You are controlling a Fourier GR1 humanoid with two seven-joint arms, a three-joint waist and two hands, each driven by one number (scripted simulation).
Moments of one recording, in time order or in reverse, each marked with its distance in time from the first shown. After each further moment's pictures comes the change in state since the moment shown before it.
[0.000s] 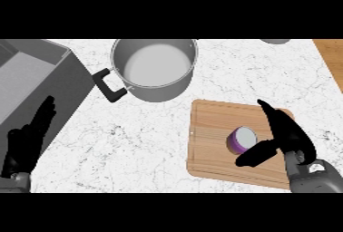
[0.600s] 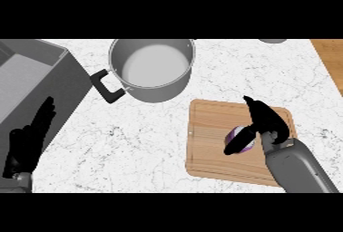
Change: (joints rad) left arm -0.002 -0.022 0.019 0.020 -0.017 -0.003 -0.009; right arm -0.139 0.069 0.025 0.241 0.001 0.036 0.007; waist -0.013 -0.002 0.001
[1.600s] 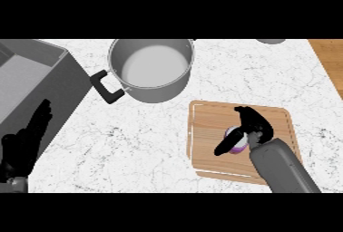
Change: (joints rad) left arm 0.031 -0.024 0.048 -0.027 -0.018 -0.046 -0.009; right arm -0.004 0.090 -0.019 0.214 0.085 -0.002 -0.078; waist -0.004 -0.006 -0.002
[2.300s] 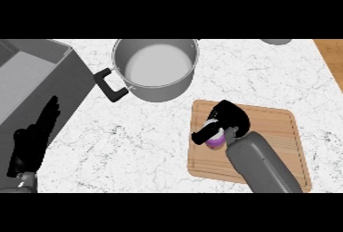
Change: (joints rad) left arm -0.033 -0.048 -0.004 -0.010 -0.053 -0.017 0.034; right arm -0.100 0.102 0.064 0.057 0.106 0.004 -0.033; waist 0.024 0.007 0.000
